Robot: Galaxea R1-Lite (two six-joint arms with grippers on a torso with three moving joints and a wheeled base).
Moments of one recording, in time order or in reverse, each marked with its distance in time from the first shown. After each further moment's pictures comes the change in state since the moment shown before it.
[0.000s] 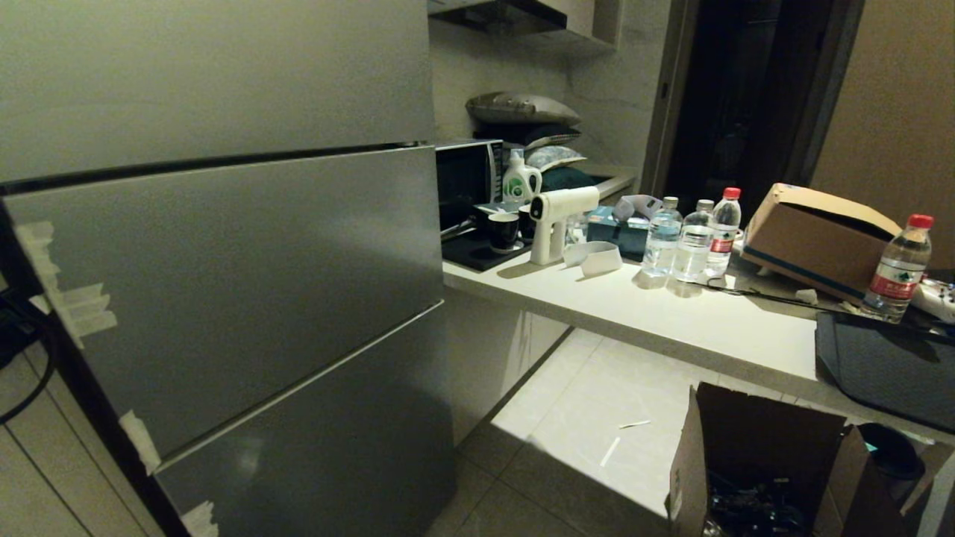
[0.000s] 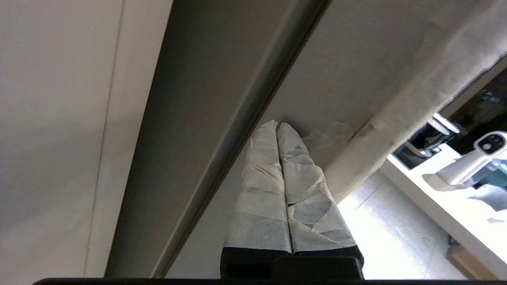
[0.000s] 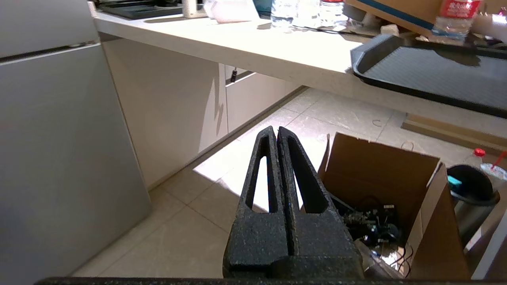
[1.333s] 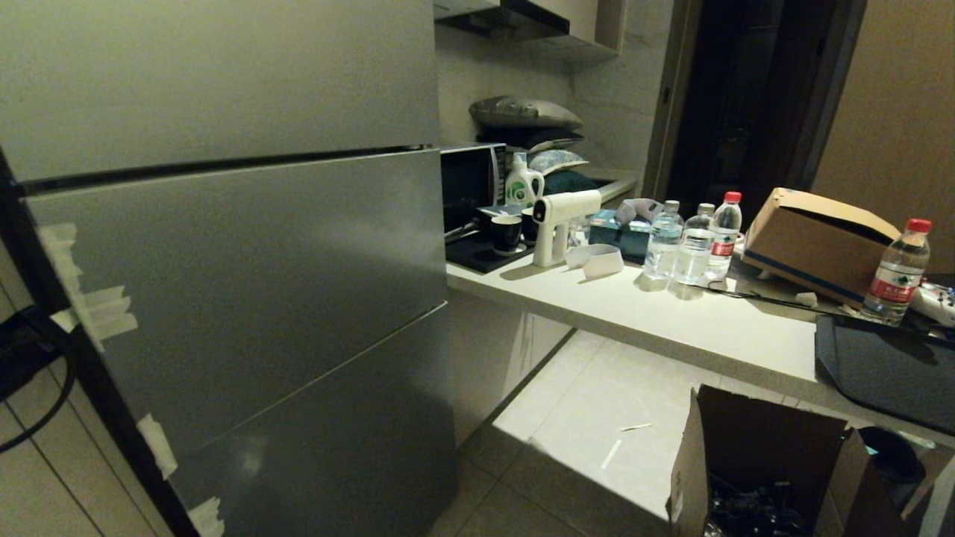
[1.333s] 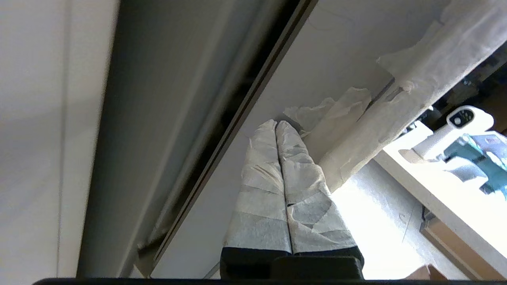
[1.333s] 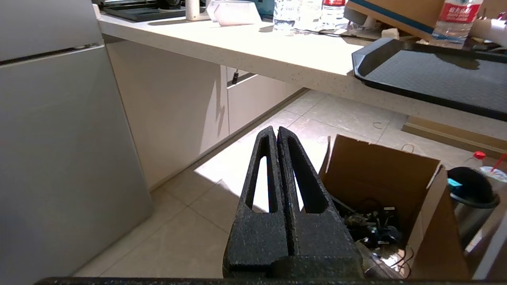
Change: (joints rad) left arm -0.093 -0.023 0.095 0.001 -0.052 0.001; right arm -0.001 0.000 0.000 -0.001 0.000 0.001
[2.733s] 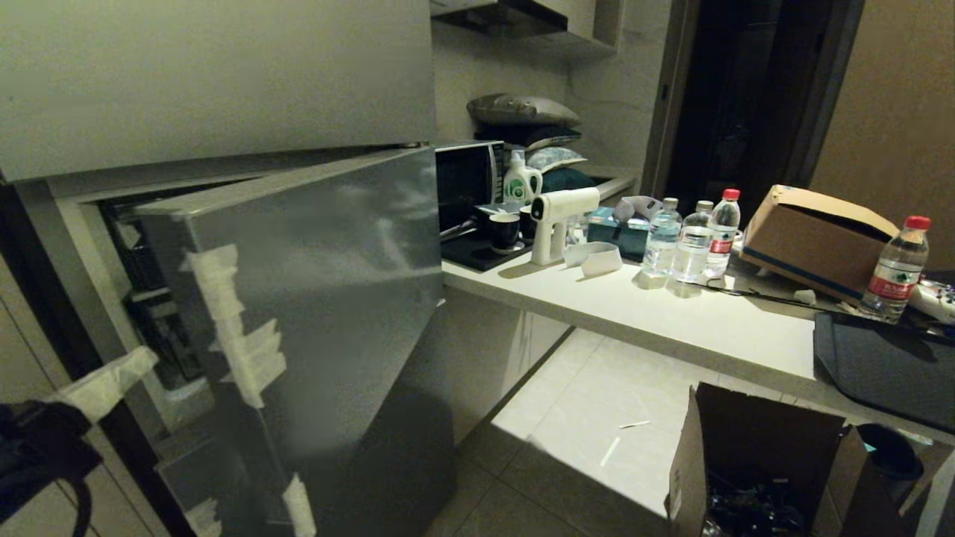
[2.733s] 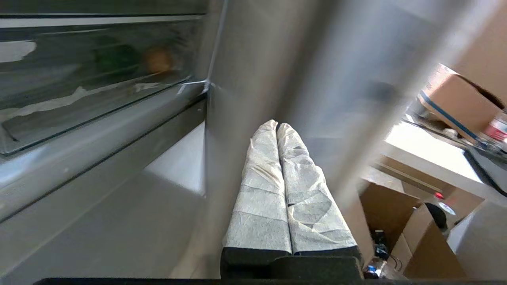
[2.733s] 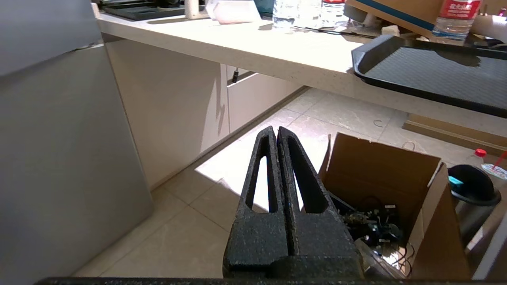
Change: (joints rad) left arm -0.294 -0.576 0.358 0.047 0.008 0.055; right arm 0.000 0.000 0.000 0.000 0.000 0.005
